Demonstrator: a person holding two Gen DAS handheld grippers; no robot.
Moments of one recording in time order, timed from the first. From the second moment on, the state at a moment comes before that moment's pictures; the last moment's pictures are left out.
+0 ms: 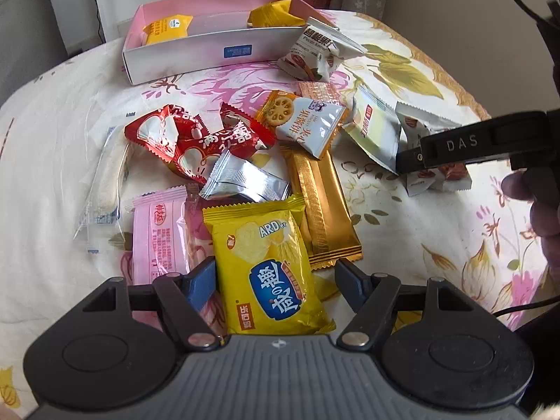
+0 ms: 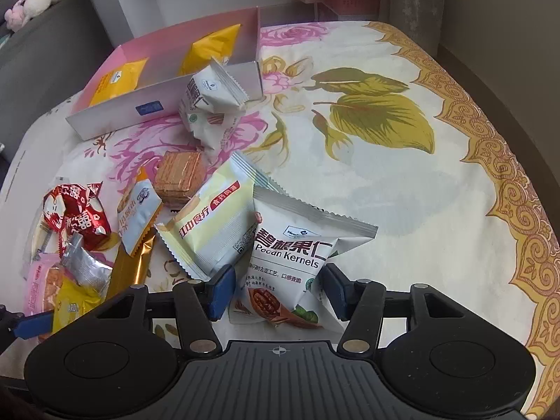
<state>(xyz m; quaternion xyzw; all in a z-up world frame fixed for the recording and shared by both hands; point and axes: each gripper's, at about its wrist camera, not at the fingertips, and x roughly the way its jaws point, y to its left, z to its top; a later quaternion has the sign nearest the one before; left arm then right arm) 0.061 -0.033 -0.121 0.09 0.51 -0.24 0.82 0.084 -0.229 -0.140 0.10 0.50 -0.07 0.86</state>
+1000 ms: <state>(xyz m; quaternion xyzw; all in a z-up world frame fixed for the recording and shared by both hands) 0.068 -0.013 -0.081 0.01 0.48 -0.23 0.85 0.067 -0.239 -0.092 0.16 0.45 -0.02 0.88</state>
